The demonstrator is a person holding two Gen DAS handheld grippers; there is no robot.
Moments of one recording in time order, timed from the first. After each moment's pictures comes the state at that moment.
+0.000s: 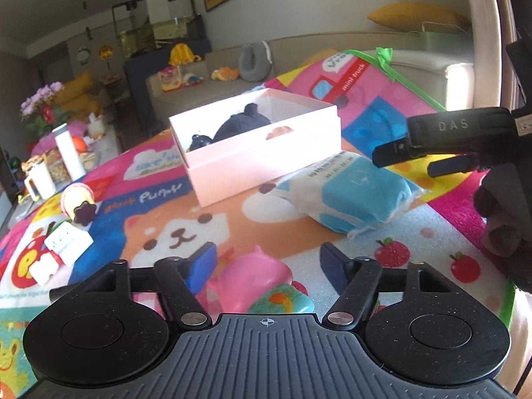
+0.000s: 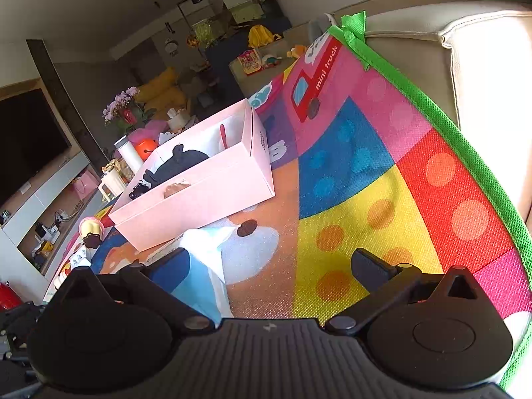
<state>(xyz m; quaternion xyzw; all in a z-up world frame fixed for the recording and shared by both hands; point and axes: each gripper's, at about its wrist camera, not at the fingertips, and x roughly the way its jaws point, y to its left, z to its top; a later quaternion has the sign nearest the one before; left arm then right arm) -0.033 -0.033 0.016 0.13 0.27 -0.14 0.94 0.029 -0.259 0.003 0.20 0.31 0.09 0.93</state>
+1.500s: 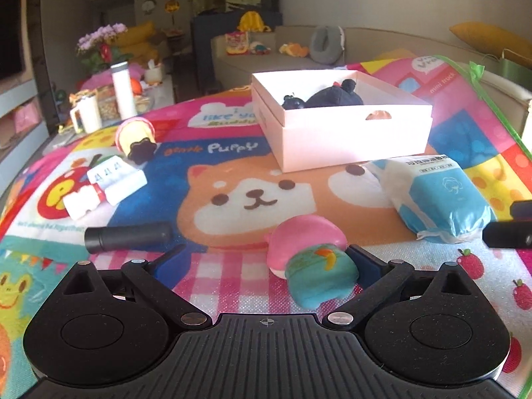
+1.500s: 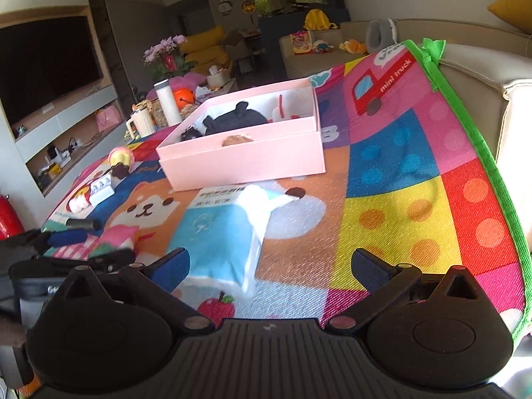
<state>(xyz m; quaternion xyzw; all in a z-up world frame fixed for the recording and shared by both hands) -0.009 0.022 0.003 0.02 0.33 -0.04 0.94 -0.010 -0.215 0.020 0.05 0.34 0.16 0.93</state>
